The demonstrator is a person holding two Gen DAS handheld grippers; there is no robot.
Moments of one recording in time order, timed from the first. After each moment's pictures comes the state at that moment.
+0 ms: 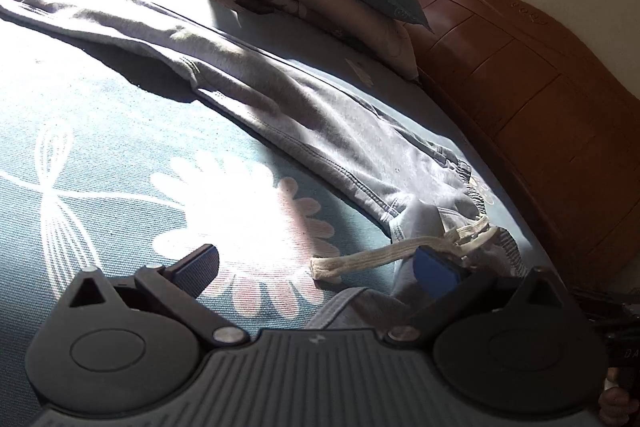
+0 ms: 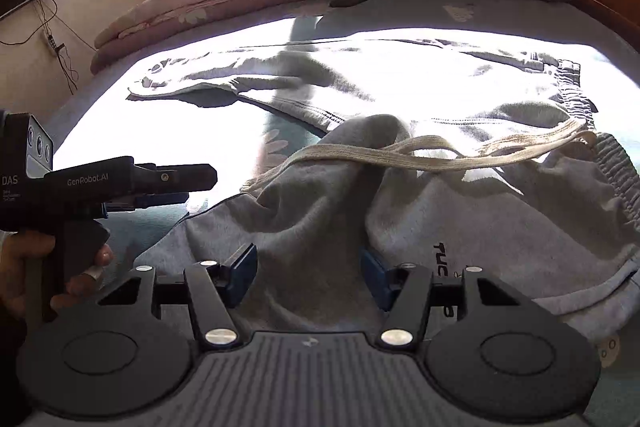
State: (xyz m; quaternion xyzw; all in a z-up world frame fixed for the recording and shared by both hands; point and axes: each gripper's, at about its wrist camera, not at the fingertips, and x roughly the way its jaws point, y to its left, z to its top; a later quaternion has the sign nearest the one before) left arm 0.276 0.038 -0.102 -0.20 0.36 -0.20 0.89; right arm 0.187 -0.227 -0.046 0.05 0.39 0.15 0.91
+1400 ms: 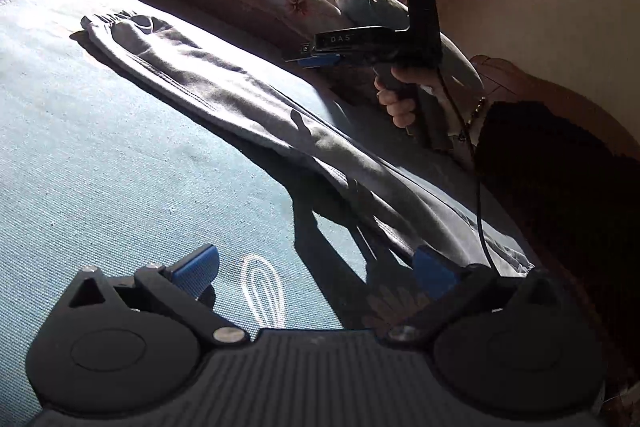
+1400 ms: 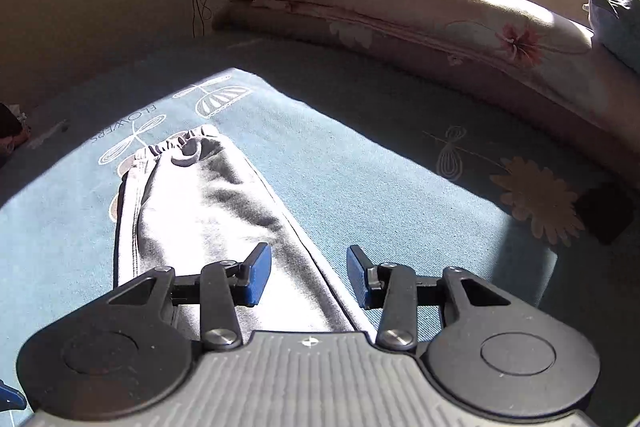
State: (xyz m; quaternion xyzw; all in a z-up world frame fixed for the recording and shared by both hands) left arm 0.317 0.166 -0.123 -0.25 0.27 -0.12 0.92; right arm 0.663 0.032 -0.040 -0.12 0.33 0.42 0.83
